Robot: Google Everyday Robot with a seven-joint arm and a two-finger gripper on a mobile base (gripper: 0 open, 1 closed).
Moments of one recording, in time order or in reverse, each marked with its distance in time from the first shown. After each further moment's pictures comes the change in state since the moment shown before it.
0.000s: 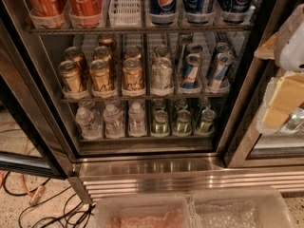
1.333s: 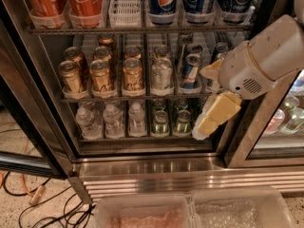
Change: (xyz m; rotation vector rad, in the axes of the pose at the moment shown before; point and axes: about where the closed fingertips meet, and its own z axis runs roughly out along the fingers) arm -0.091 0.013 0.074 -0.109 -0.400 0.038
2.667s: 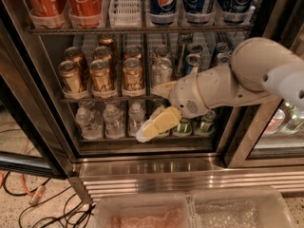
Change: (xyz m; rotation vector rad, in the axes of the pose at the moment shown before) arm -0.062 0.007 0.115 -0.129 -0.372 0.114
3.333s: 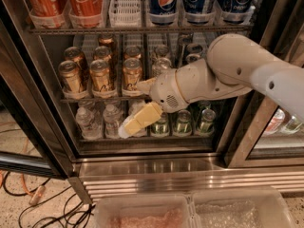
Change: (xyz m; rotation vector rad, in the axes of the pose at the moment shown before) arm -0.028 0.002 0.039 -0.061 -0.031 -0.030
